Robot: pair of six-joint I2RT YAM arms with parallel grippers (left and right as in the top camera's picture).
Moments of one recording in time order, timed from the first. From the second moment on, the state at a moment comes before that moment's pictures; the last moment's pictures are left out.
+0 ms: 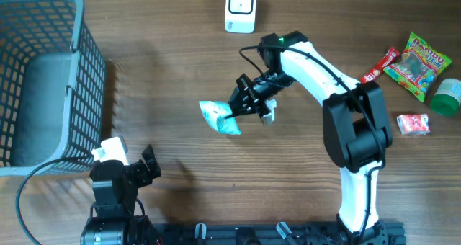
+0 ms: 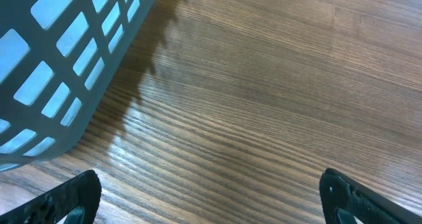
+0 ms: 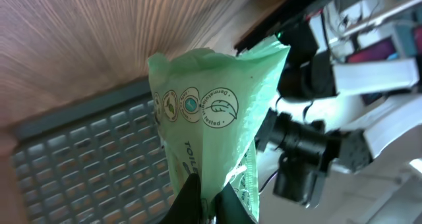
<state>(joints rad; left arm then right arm) 0.06 0.28 0.30 -0.73 -0.12 -0.24 0.40 2.19 1.66 -1.32 -1.17 1.71</state>
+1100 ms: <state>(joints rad) 0.06 0.28 0.30 -0.73 -0.12 -0.24 0.14 2.19 1.55 -1.60 -1.32 0.56</state>
